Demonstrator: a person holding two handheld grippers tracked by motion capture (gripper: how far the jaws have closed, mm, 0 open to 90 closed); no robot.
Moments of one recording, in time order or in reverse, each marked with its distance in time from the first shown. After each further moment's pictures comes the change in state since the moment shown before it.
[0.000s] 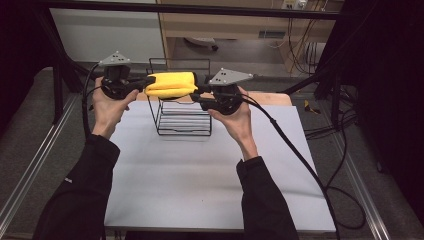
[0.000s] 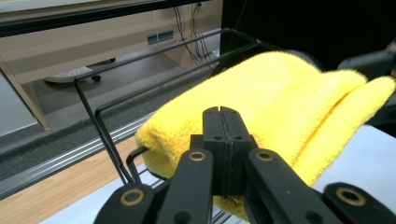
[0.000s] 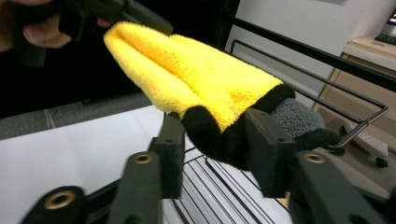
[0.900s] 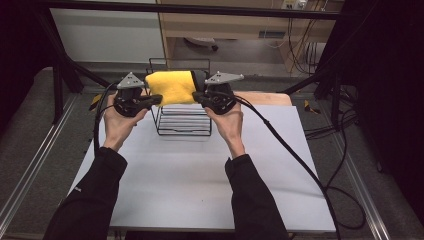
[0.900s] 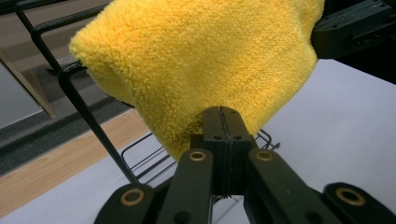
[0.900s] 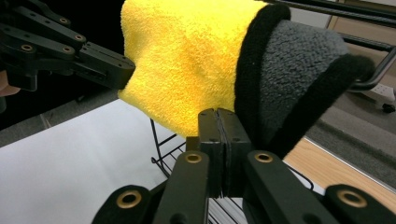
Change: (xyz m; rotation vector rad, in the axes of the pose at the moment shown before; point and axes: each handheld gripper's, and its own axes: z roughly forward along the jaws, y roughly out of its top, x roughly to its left) left arm -0.011 -0.044 0.026 0.068 0.018 0.051; right arm -0.007 -0.021 0.030 0.110 -0.050 0.165
